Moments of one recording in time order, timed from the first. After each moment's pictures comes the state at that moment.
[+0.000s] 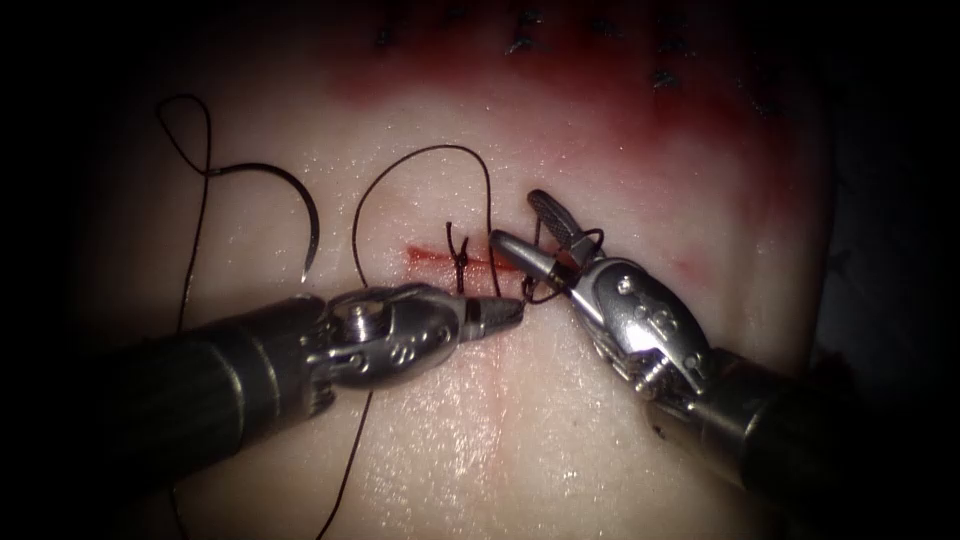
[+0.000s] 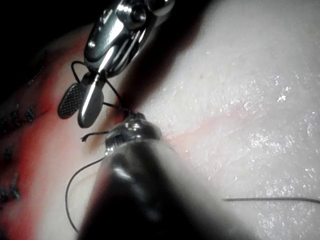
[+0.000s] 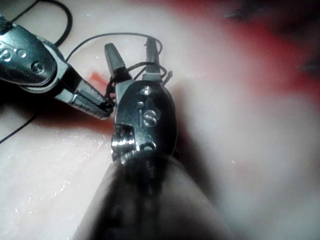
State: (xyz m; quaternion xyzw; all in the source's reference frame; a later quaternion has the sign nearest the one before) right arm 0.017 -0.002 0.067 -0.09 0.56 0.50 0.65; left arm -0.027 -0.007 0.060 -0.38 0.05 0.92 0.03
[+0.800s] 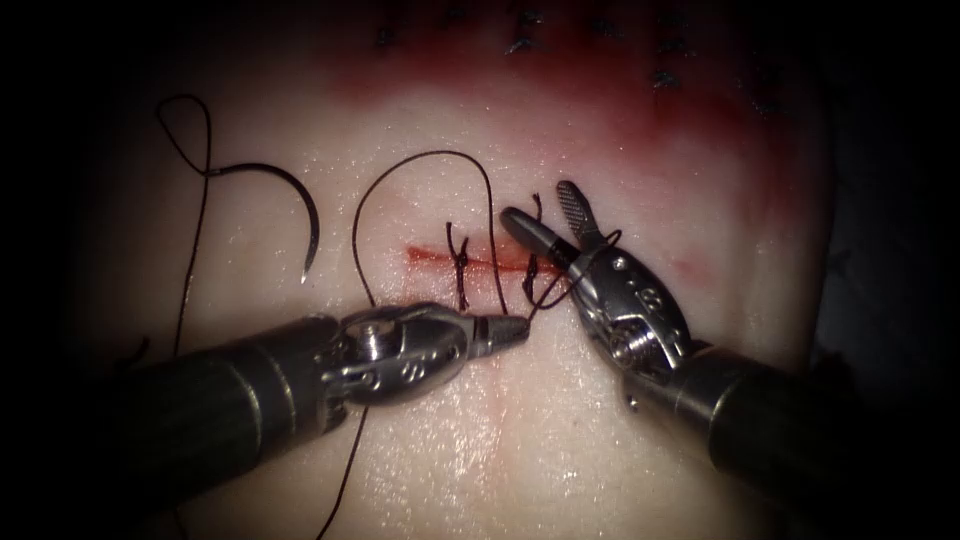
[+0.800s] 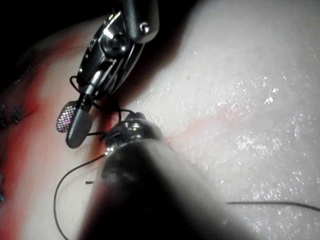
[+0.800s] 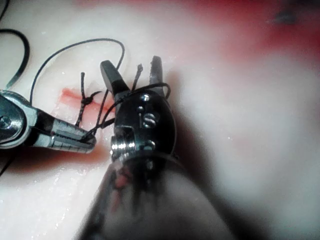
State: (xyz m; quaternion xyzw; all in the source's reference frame) right arm 0.017 -0.002 0.074 -0.03 0.49 0.62 0.61; left arm -0.028 -0.009 0.061 -0.38 0.05 0.92 0.03
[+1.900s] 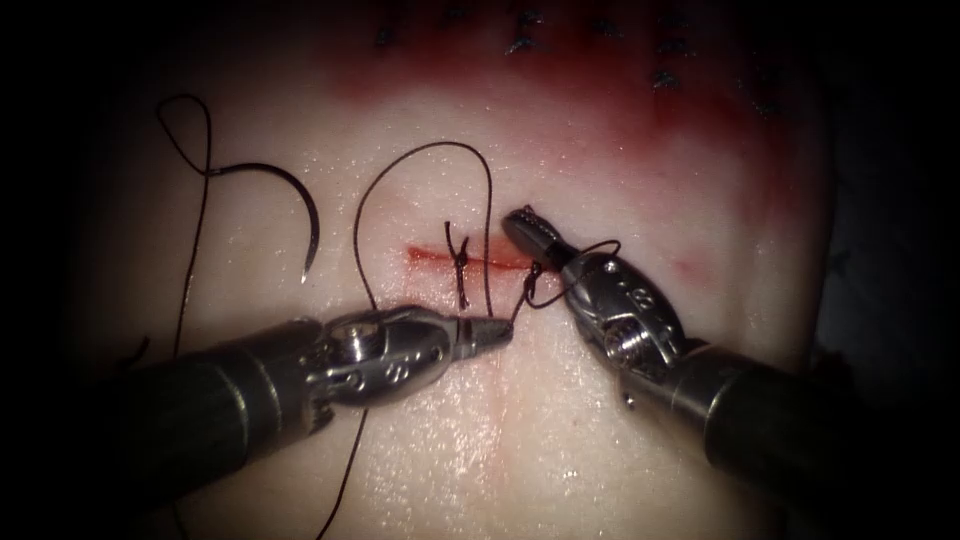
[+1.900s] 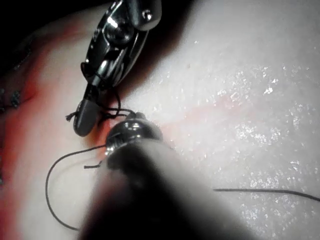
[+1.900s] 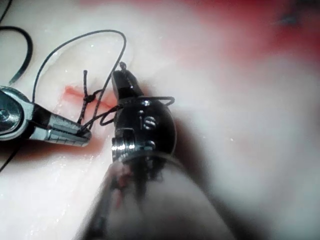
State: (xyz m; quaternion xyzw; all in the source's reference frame) right arm 0.018 -0.003 0.073 -0.06 0.50 0.59 0.63; left arm -0.026 -0.008 0.061 -0.39 0.03 0.92 0.05
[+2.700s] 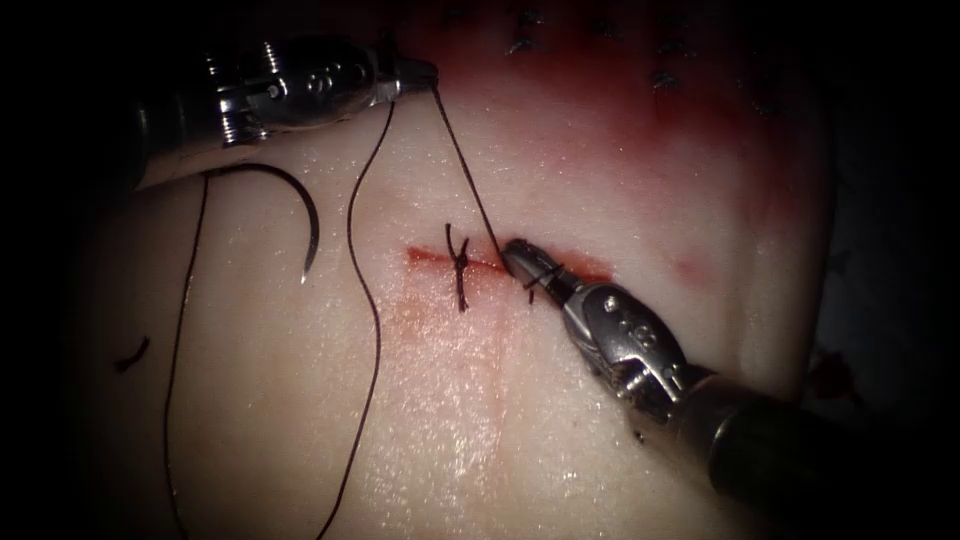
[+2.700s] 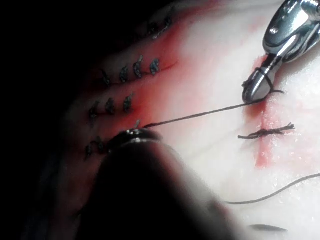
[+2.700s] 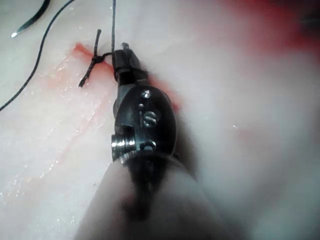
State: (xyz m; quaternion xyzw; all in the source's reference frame) right arm 0.017 -0.005 0.074 -0.09 0.56 0.50 0.66; left arm -0.020 0.013 0.059 -0.34 0.03 0.93 0.13
